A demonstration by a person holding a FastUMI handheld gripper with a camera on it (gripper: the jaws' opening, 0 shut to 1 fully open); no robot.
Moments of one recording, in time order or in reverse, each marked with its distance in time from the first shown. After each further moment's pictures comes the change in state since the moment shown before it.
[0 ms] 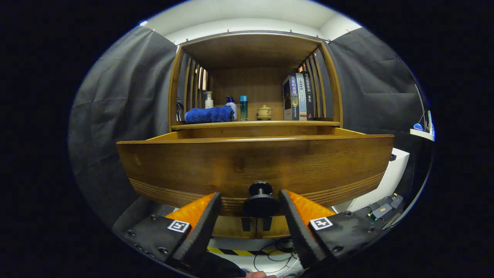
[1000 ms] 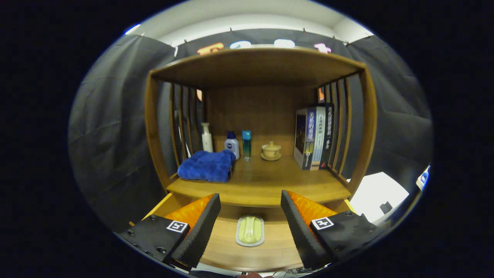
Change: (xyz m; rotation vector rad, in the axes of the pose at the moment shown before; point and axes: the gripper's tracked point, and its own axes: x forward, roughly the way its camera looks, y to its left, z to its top) arm 0.112 -0.013 0.217 -0.003 0.149 0.071
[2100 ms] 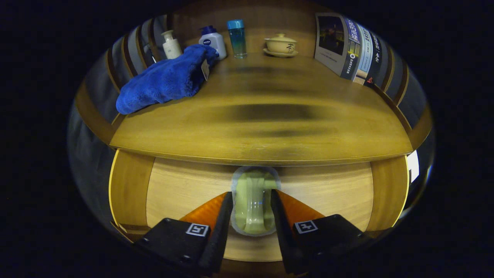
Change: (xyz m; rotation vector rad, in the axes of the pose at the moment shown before) arm 0.102 -0.007 -0.148 0.085 0.688 -0.048
